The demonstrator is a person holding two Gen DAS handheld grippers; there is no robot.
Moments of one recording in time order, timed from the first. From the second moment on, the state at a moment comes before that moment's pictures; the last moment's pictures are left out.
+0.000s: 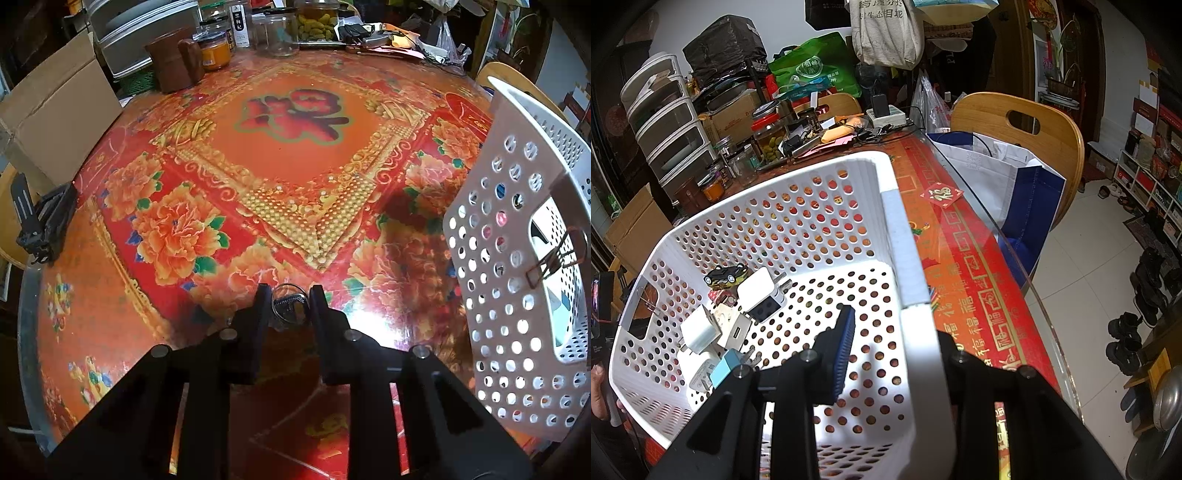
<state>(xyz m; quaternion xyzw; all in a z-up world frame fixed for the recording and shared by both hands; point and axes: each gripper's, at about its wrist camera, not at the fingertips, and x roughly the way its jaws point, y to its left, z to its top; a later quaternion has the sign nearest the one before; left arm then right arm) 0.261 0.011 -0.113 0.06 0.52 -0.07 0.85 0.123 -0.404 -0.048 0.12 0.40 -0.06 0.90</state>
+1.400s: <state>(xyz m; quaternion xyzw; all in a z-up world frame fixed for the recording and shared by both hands) 0.205 -0.008 0.034 0.08 0.39 -0.09 0.91 0.124 -0.399 -0.047 0.12 0.40 -0.06 0.90</state>
